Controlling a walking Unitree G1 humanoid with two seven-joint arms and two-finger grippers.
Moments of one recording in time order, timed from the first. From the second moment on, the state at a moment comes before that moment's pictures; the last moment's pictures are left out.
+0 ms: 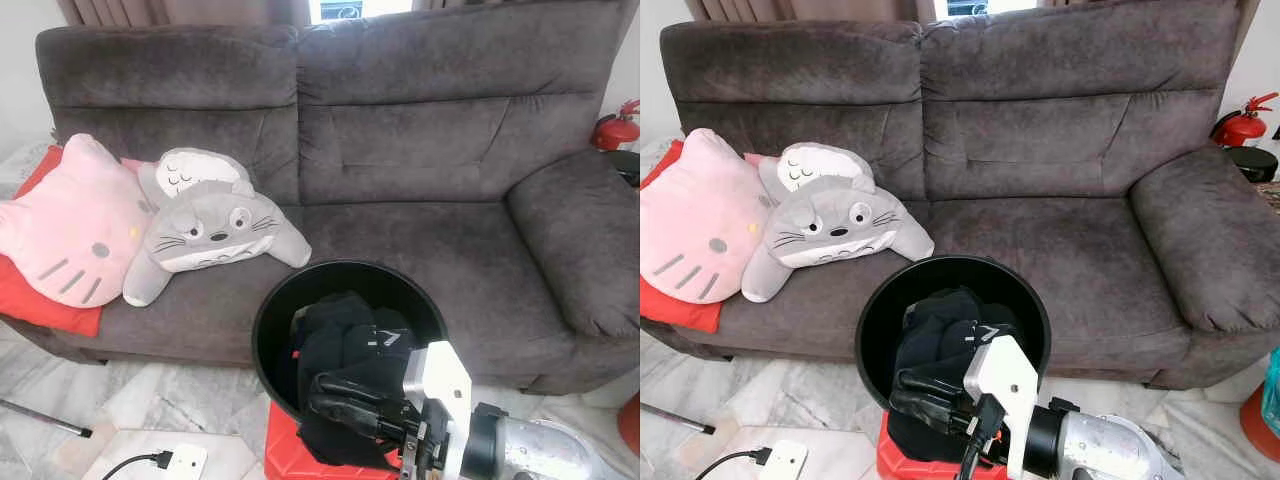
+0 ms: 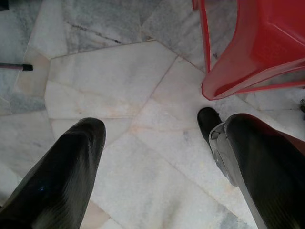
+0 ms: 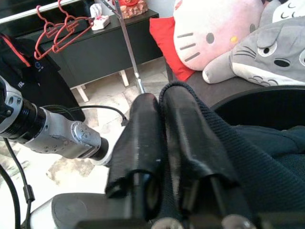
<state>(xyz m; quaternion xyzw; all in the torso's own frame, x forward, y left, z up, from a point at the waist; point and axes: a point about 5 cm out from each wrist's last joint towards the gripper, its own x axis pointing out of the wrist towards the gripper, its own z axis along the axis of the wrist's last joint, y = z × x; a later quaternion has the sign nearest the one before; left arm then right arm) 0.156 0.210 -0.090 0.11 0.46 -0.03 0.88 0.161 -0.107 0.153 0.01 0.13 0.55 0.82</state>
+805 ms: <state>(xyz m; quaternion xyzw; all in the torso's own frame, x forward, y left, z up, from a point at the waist) 0.156 0.209 -0.090 0.11 0.46 -0.03 0.88 0.207 -0.174 0.185 -0.03 -0.01 0.20 0.98</state>
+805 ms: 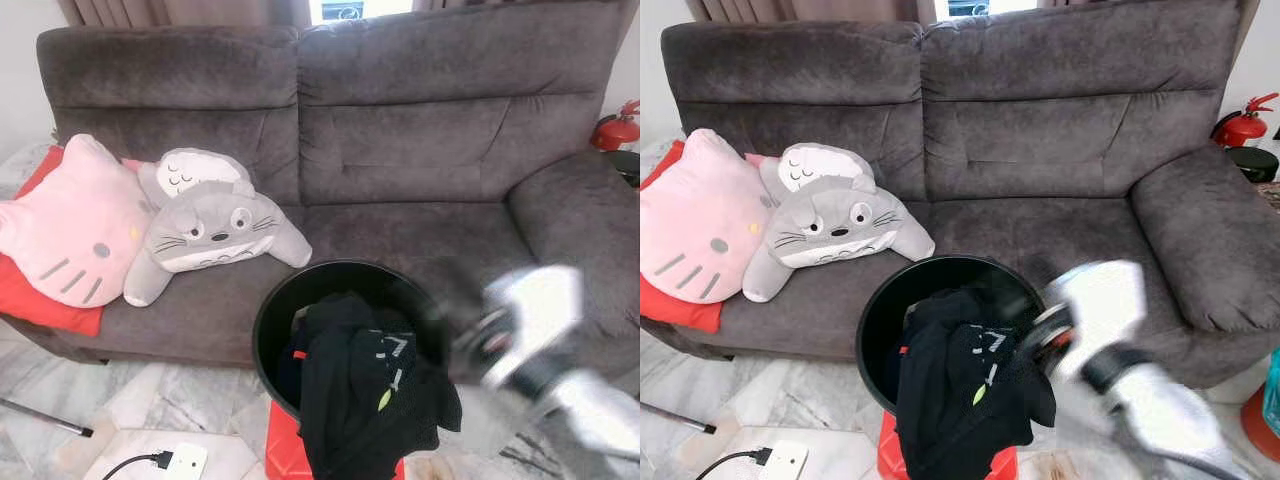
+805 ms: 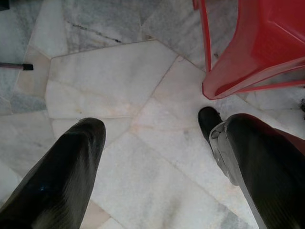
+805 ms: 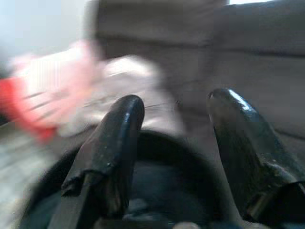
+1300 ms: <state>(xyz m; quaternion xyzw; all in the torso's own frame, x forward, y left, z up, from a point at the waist) 0.157 0.207 -0.090 0.11 0.46 -0.03 0.88 0.145 -0.227 0.113 -0.23 0.07 -0.06 0.97</state>
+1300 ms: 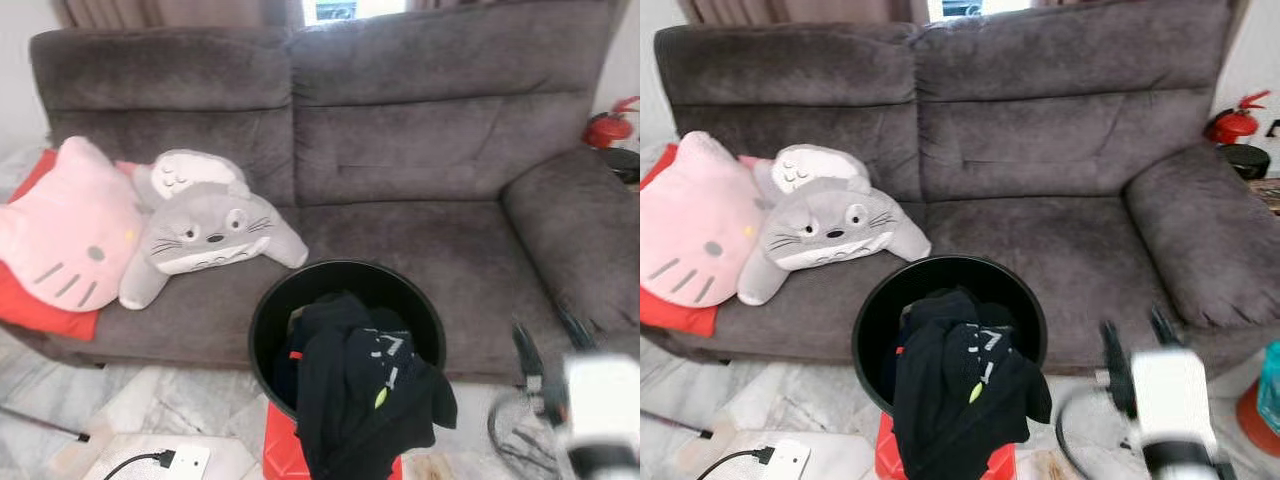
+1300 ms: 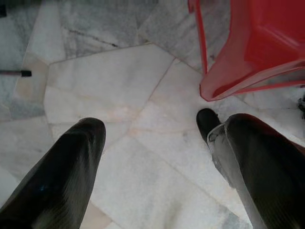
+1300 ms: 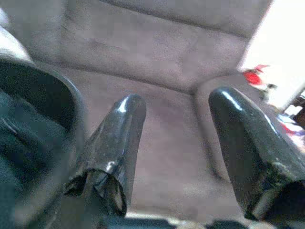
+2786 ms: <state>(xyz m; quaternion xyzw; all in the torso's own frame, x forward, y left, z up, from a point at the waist) 0.153 0.214 -0.091 0.12 0.46 -0.02 0.88 0.129 -0.198 0.015 -0.12 0.17 -0.11 0.97</state>
